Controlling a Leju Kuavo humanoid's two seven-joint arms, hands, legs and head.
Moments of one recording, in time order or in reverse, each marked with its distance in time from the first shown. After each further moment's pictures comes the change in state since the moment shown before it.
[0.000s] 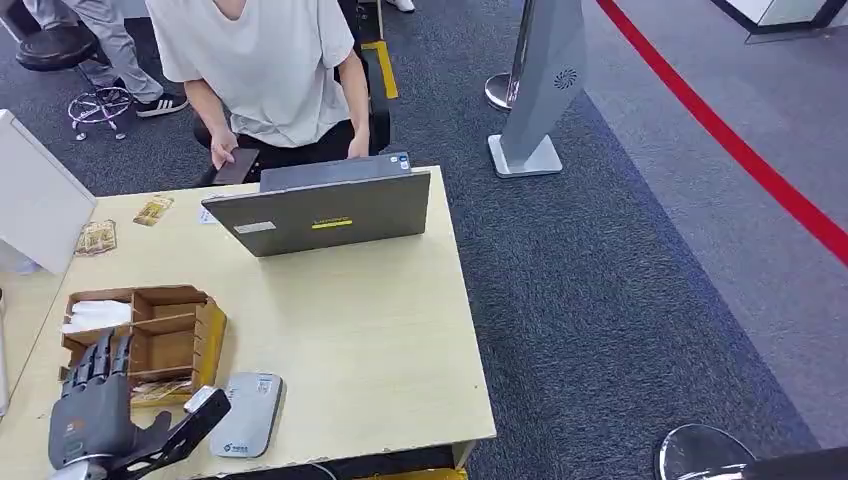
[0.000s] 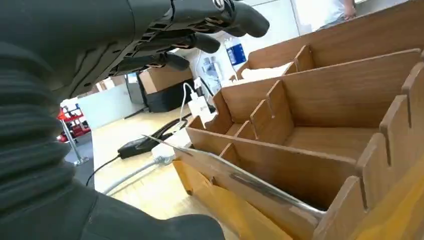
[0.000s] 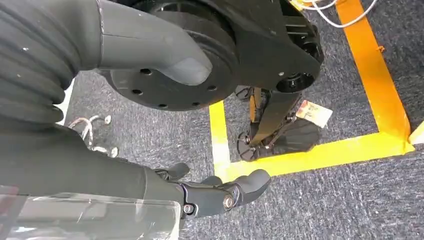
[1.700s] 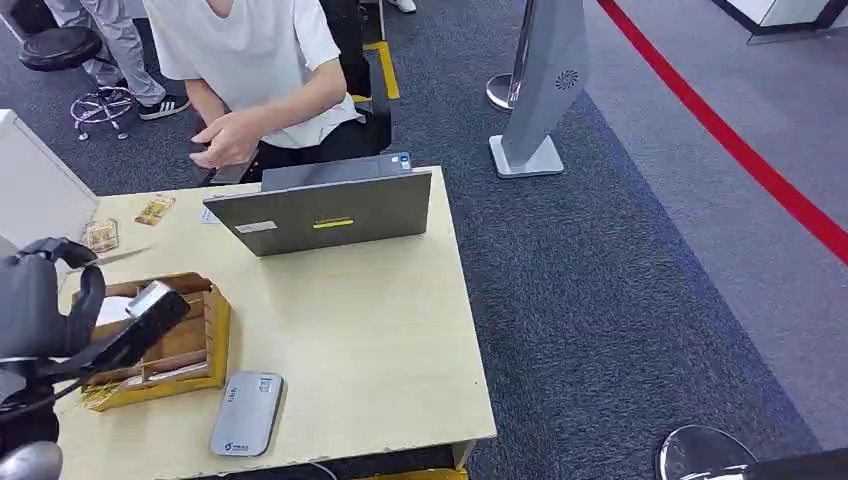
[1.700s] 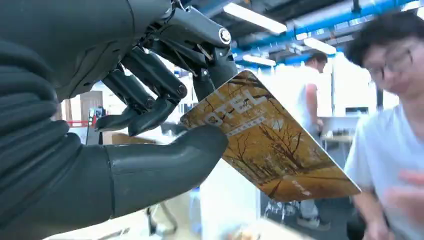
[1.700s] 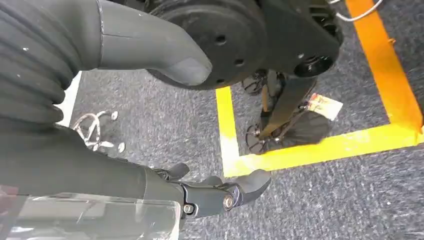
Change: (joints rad) left arm -0.369 0.070 0.012 -0.263 0.093 -0.195 -0.020; right arm 0.037 0.021 -0.137 -0.108 0.112 0.140 -0.004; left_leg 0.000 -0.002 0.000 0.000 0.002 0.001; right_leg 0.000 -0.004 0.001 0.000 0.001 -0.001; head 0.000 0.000
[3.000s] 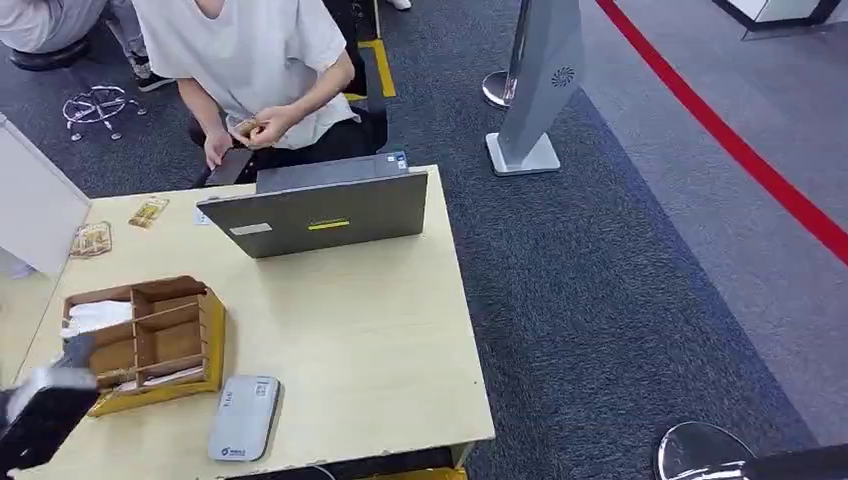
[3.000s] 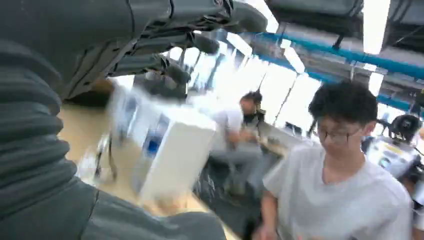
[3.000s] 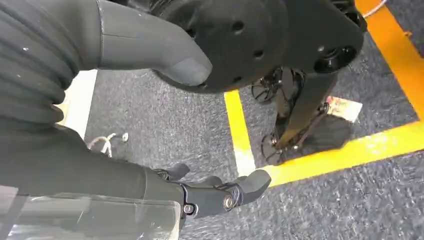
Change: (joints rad) left arm 0.436 -0.062 0.236 -0.131 0.575 0.385 -0.428; right arm -0.053 -0.001 -0.191 0.108 0.098 0.009 -0.028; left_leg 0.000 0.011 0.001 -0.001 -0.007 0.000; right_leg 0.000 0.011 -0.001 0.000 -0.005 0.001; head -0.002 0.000
